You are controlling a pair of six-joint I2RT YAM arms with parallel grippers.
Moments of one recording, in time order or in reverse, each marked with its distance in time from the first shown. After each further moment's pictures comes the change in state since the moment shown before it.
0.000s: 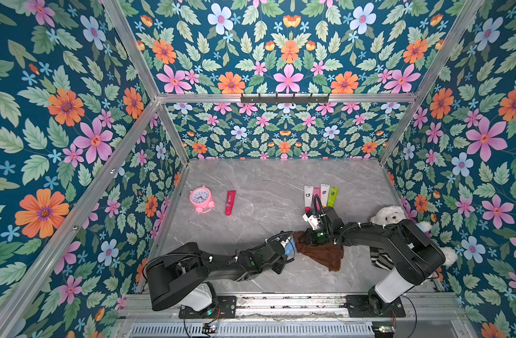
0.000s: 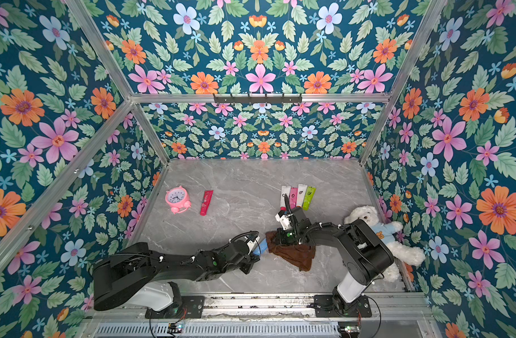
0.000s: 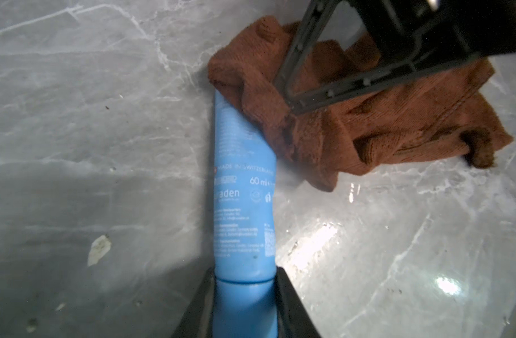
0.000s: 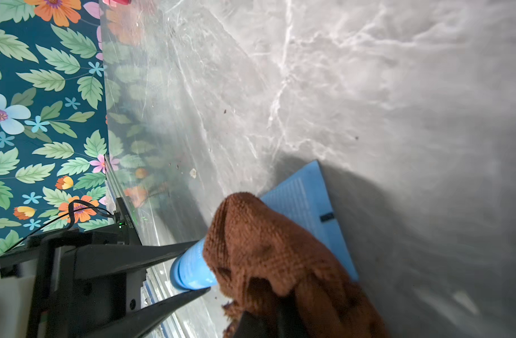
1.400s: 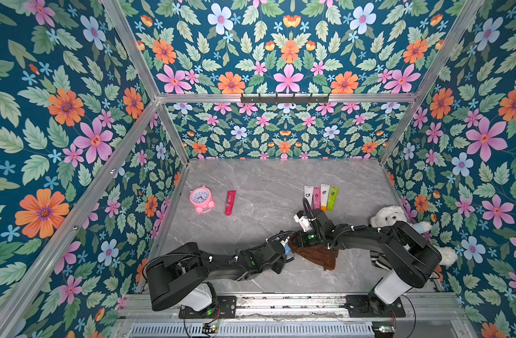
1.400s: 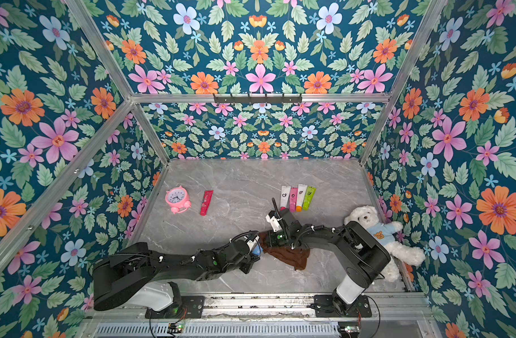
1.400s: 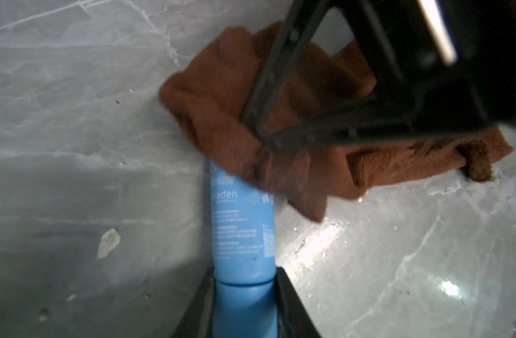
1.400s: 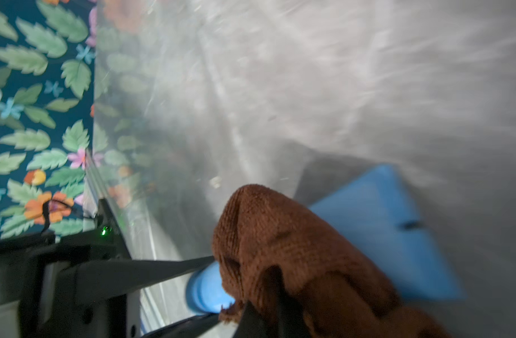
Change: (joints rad) left arm 0.000 0.002 0.009 -0.023 -0.013 -0.007; right arm 0.194 0.006 0.047 0.048 0.114 0.077
